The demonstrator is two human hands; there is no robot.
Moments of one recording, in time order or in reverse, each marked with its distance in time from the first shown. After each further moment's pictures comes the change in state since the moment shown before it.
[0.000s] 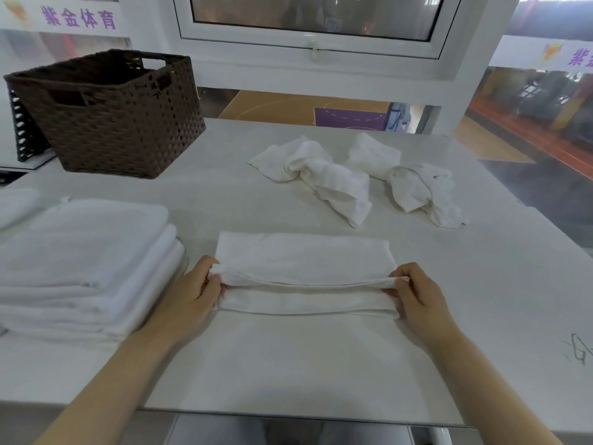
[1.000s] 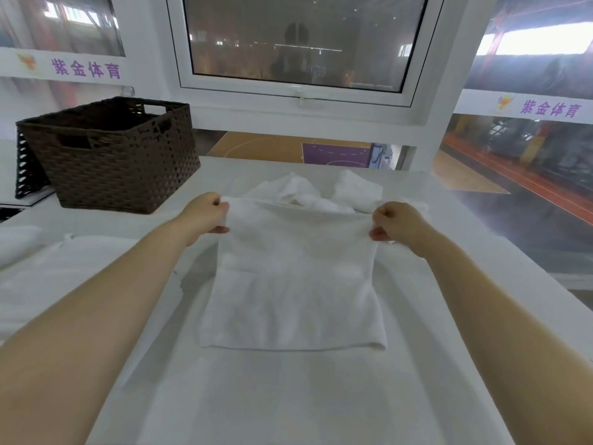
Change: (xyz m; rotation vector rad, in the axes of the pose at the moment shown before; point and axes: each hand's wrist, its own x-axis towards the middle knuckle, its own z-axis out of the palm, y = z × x) left_hand 0.177 0.063 -0.061 -0.231 0.030 -0.269; right_hand 0.155 -0.101 -0.043 -0.039 -0.061 0.272
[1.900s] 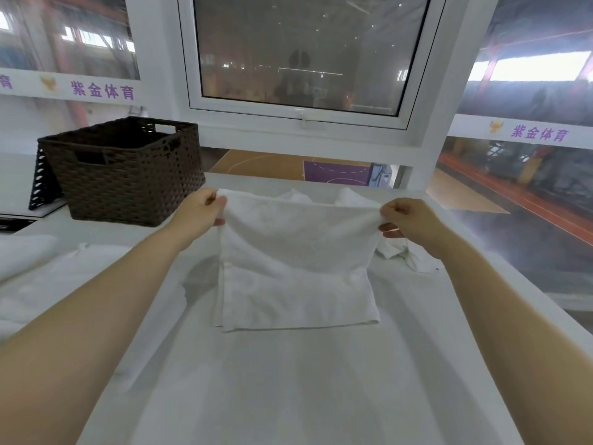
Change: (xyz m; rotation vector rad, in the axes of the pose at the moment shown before) left_hand -0.030 0.022 -0.022 -0.079 0.137 0.245; right_hand -0.026 -0.033 -0.036 0.078 0.014 -0.144
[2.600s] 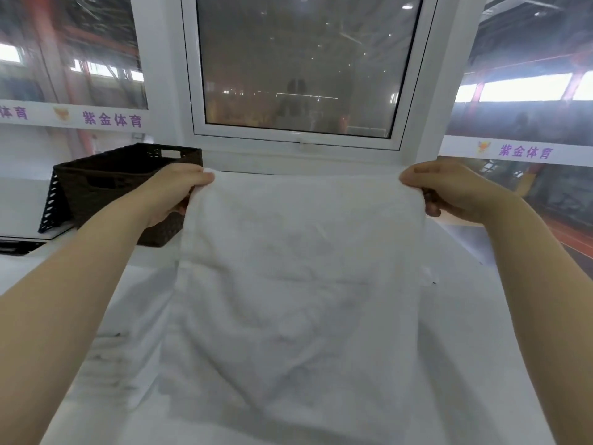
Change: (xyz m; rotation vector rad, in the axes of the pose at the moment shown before) left_hand -0.026 0.096 -0.072 -0.049 -0.106 -0.023; right_hand -0.029 -0.089 -0.071 -0.017 -0.178 -0.171
